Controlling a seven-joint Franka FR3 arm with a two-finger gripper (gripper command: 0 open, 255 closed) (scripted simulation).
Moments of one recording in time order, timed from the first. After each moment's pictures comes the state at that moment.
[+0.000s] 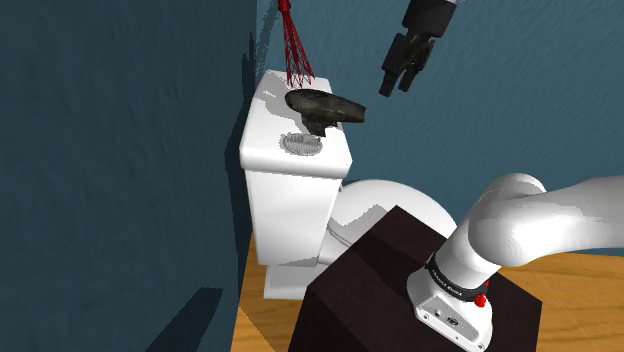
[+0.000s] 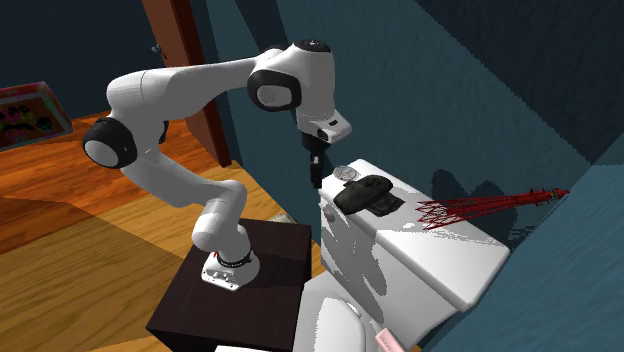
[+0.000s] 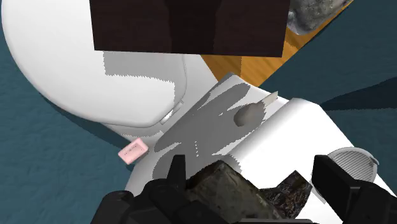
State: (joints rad) arm 0.01 -0.82 0.06 -2.27 0.10 1.50 0.01
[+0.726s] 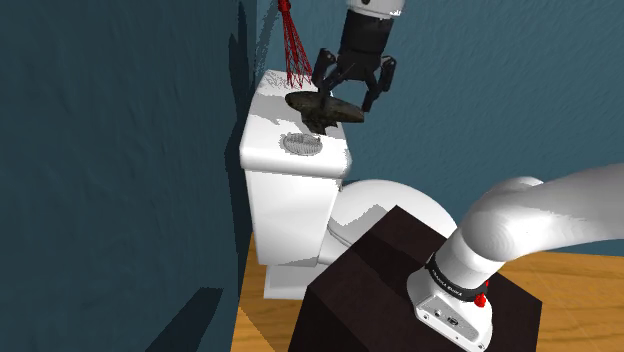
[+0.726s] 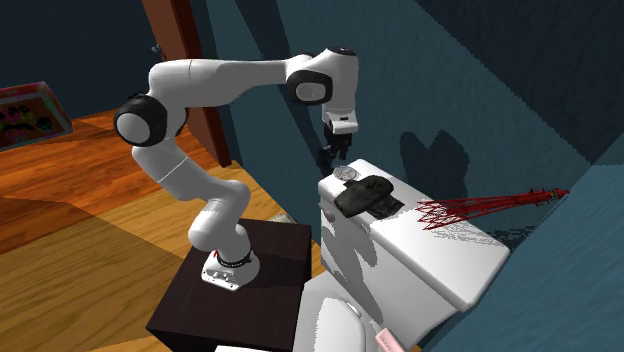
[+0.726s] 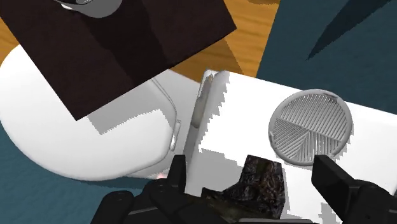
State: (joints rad) arm -0.14 -0.65 0.39 -2.21 0.23 1.60 0.67
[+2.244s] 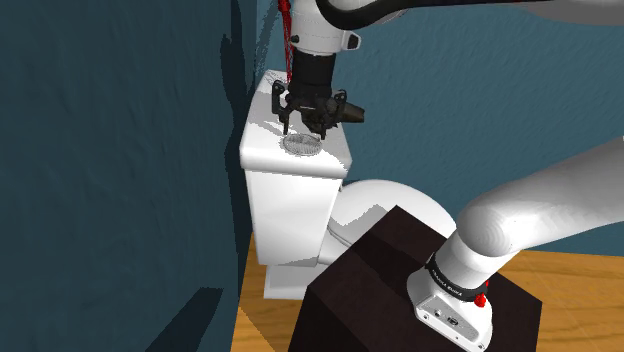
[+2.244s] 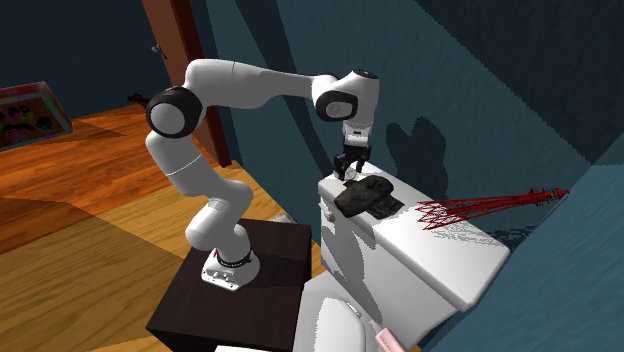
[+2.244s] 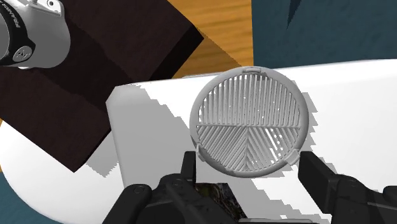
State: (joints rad) arm -0.25 -0.44 0.60 -2.17 0.23 1.77 1.09
